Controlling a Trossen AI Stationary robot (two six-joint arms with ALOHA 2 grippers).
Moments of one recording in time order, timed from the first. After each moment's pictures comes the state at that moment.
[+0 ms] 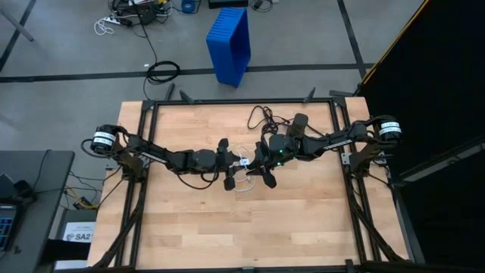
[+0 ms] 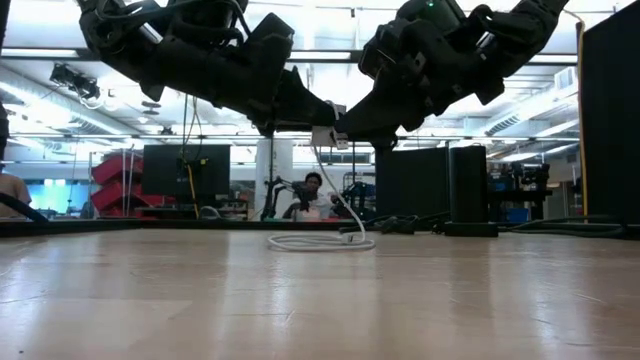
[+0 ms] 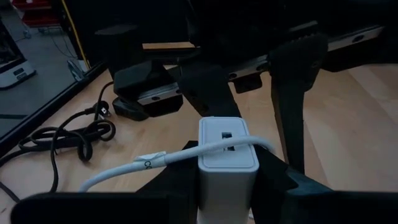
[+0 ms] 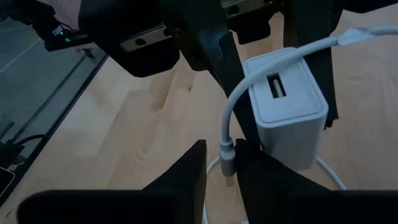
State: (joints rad) left arm -0.08 1.61 0.67 0.69 -0.25 -0.01; right arm -0.06 1.62 0.79 0.39 -0.30 0.13
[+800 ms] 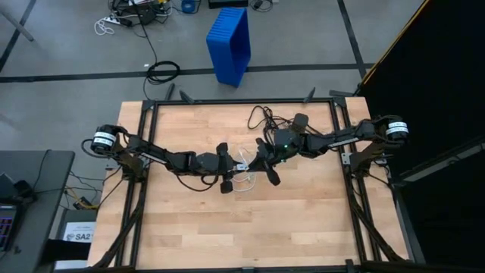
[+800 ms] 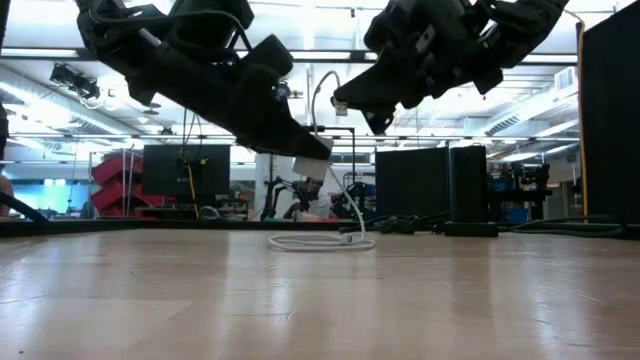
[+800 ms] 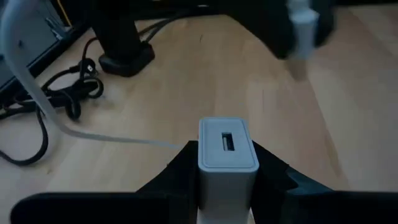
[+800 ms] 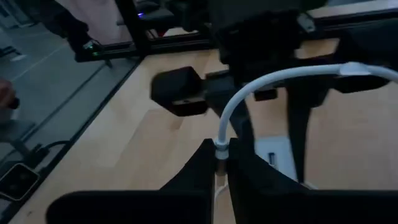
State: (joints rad) left arm -0.09 1.61 0.67 0.53 -0.22 -0.01; right arm -0.07 1.53 0.79 0.44 -0.35 0.04
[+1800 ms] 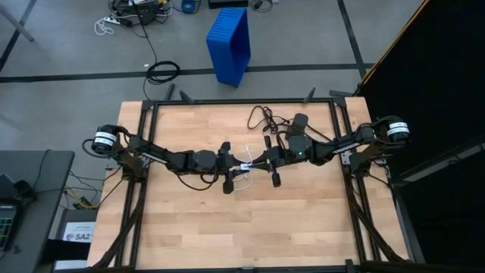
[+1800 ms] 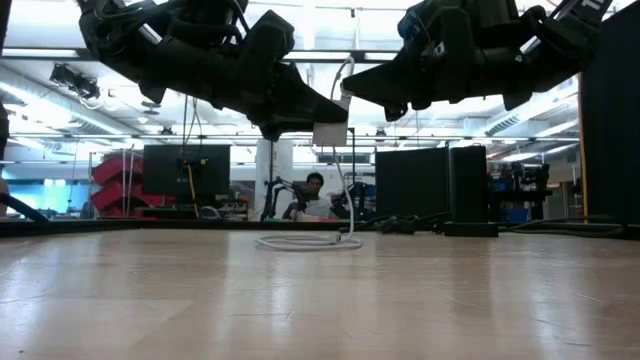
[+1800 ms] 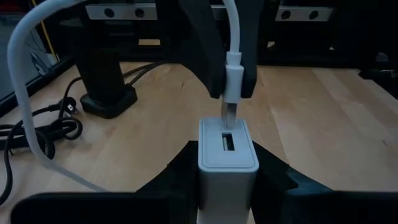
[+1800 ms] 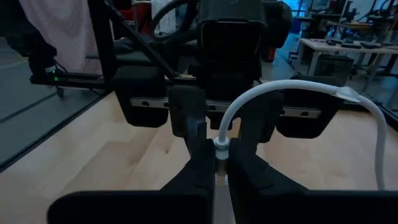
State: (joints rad) left arm -0.08 1.61 0.67 0.71 -0.16 -0.06; right arm -0.03 1.54 0.58 0.85 -0.17 -0.05
